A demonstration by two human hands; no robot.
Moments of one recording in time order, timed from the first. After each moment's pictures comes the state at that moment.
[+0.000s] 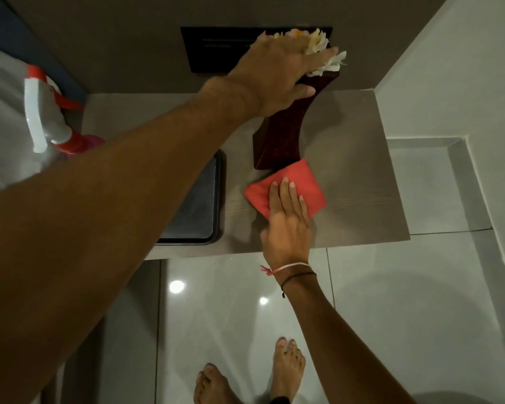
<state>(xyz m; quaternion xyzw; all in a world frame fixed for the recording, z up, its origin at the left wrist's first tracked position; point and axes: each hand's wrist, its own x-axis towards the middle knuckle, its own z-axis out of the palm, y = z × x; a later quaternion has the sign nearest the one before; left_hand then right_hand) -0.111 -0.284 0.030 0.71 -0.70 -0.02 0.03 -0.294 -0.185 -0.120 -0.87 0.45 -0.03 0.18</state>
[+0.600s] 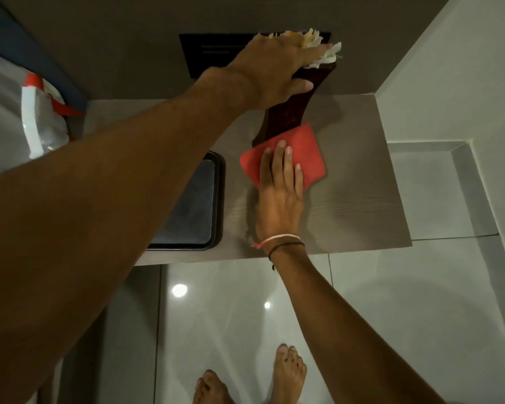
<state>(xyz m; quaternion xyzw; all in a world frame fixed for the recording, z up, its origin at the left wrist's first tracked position) -0.102 -0.298 0.033 0.72 -0.70 -0.04 0.03 -0.250 -0.219 -0.113 -0.88 0.45 -0.10 0.08</state>
